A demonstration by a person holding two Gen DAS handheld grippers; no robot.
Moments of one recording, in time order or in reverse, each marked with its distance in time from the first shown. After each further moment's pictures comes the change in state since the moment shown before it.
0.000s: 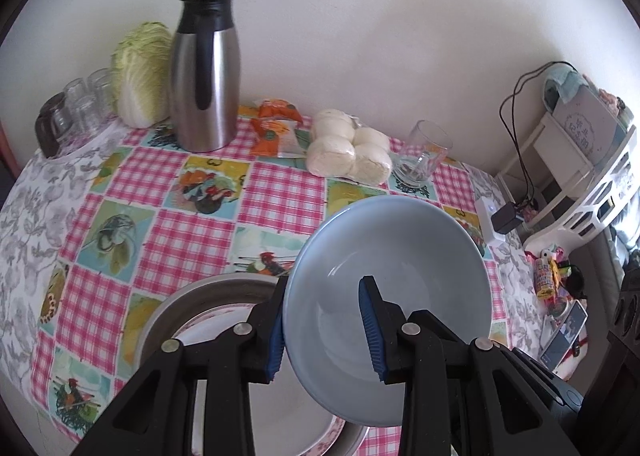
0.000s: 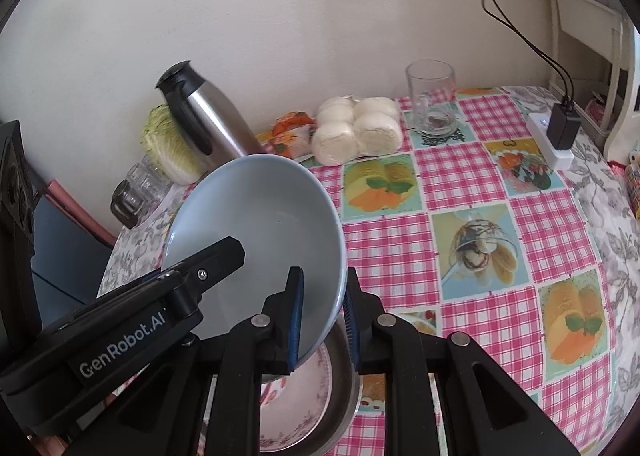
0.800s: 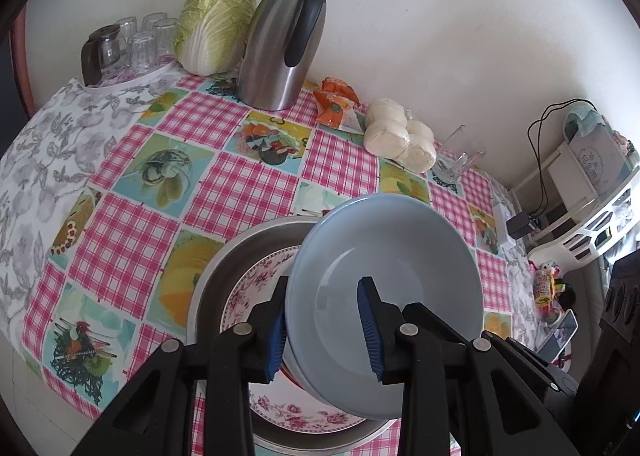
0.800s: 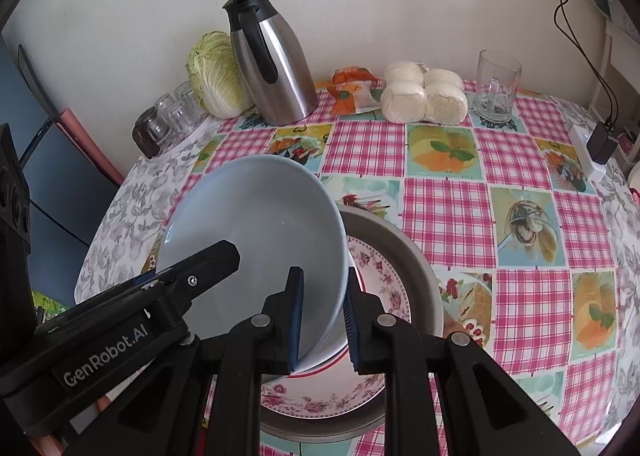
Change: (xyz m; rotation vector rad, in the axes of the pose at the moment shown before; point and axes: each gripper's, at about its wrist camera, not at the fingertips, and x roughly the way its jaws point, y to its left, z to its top) left arm -0.019 0.084 -0.053 -0.157 0.030 -0.025; right arm 0.023 0.072 -0.045 -0.155 0.119 -0.010
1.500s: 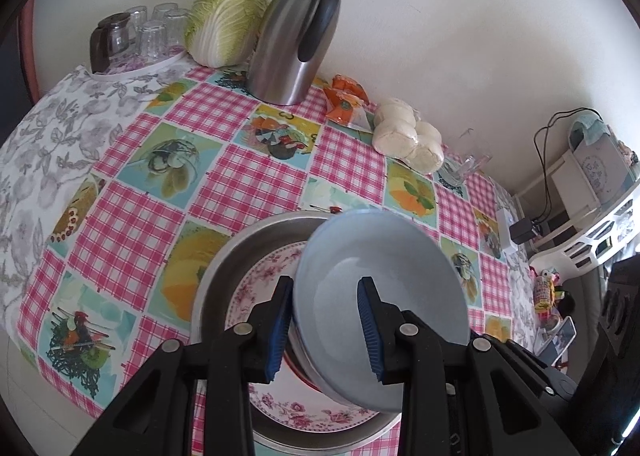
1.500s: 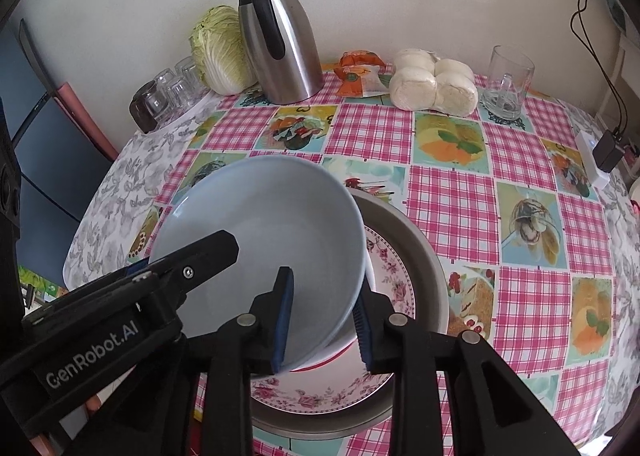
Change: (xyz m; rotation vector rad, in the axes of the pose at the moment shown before) left arm 0.000 0.012 -0.003 -0.041 -0.009 0.006; right arm 0.010 0.009 -0.002 -0.062 0.045 -0.039
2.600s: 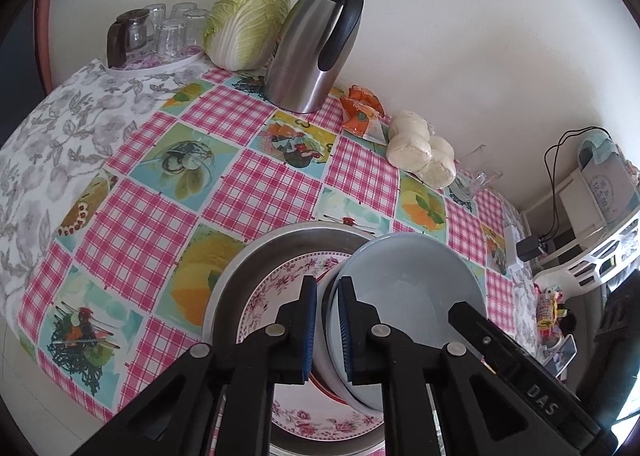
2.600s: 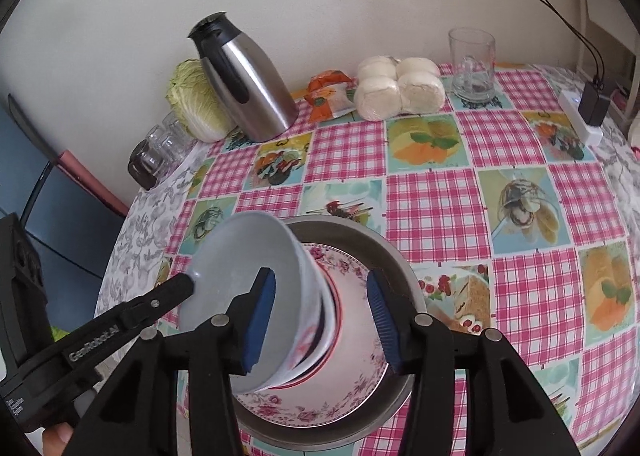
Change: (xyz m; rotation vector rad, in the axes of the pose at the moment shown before) left arm -0.001 0.007 0.005 -0.044 -0.025 0.021; right arm -0.006 -0.055 0.005 0.222 -0.065 0.087
